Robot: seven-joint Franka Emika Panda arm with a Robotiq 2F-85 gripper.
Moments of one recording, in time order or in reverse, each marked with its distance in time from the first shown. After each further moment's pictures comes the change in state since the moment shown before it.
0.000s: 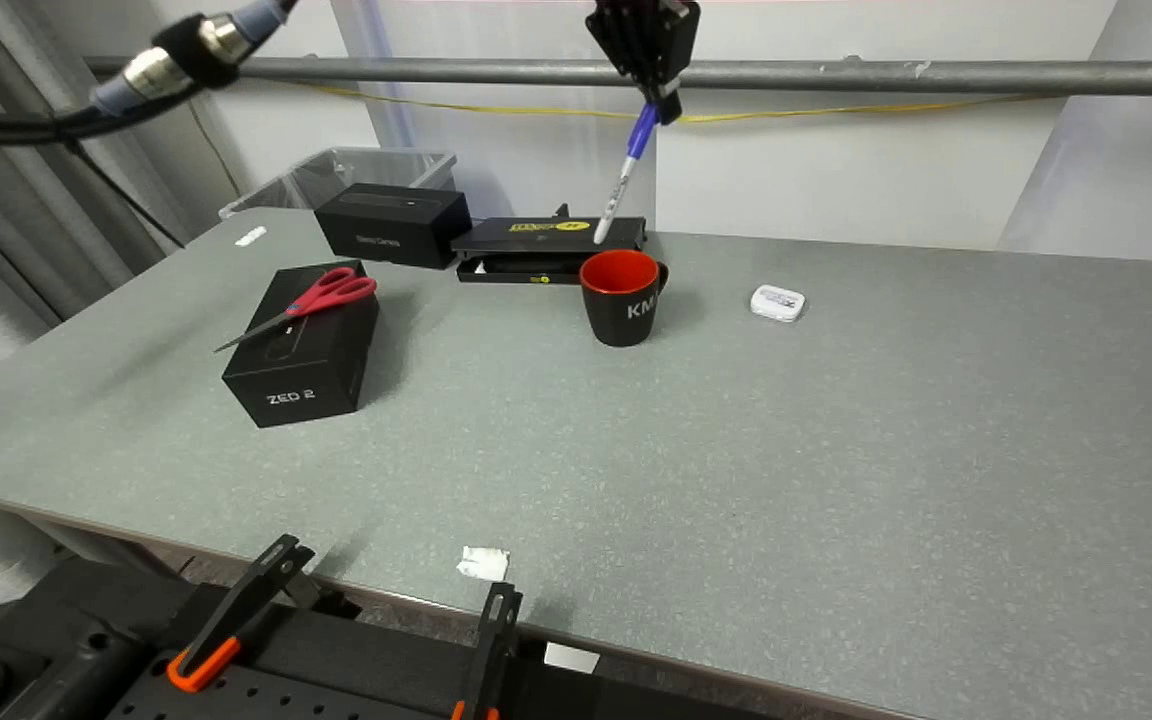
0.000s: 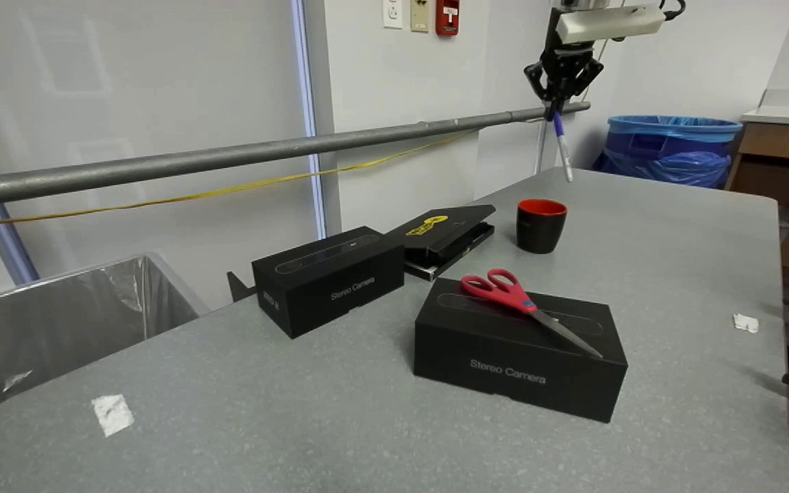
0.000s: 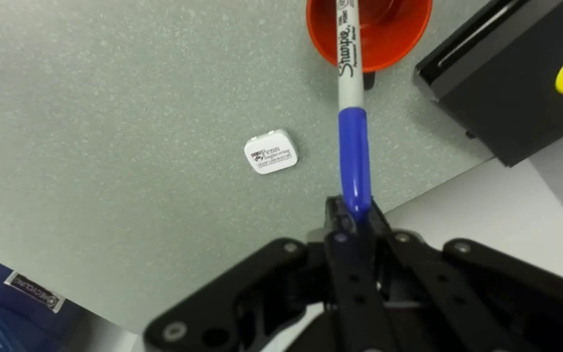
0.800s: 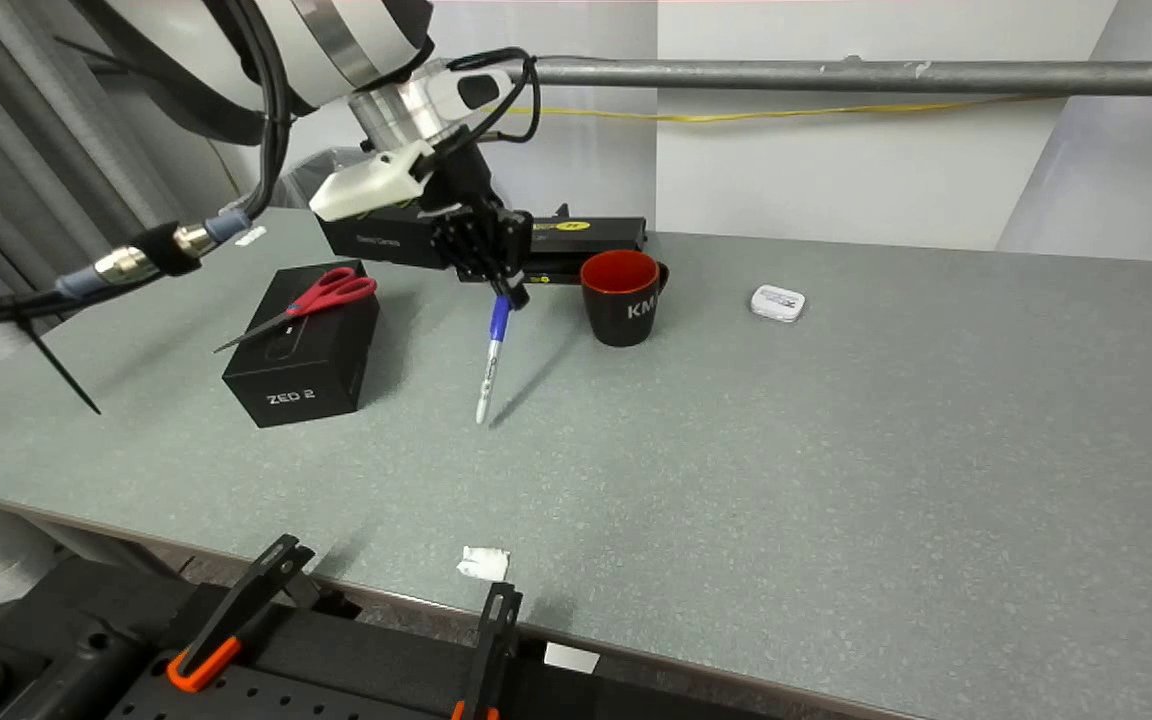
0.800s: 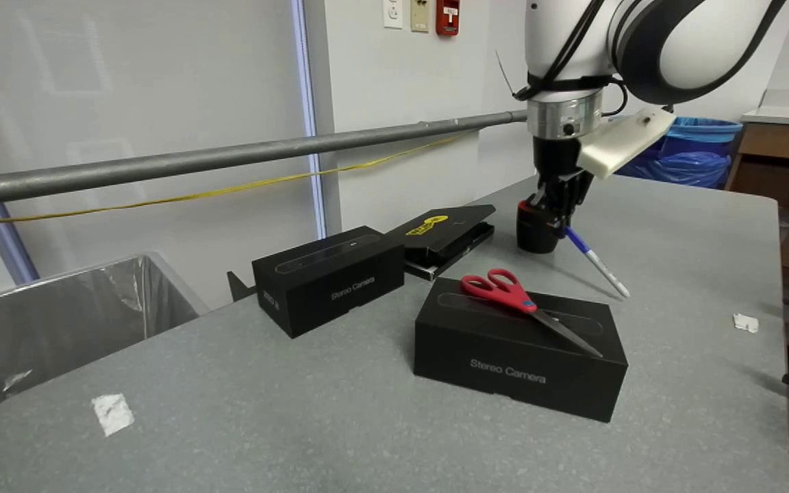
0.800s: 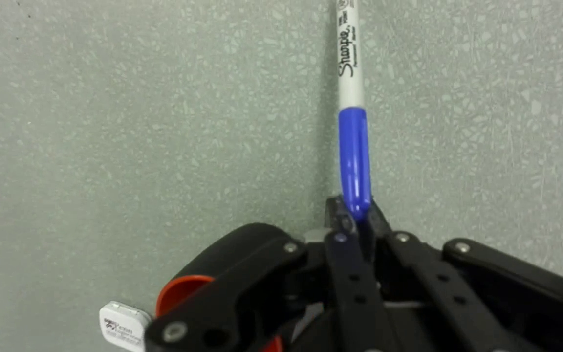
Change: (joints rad) arm 0.080 0.164 0.191 -0.165 -0.154 0.004 -0.055
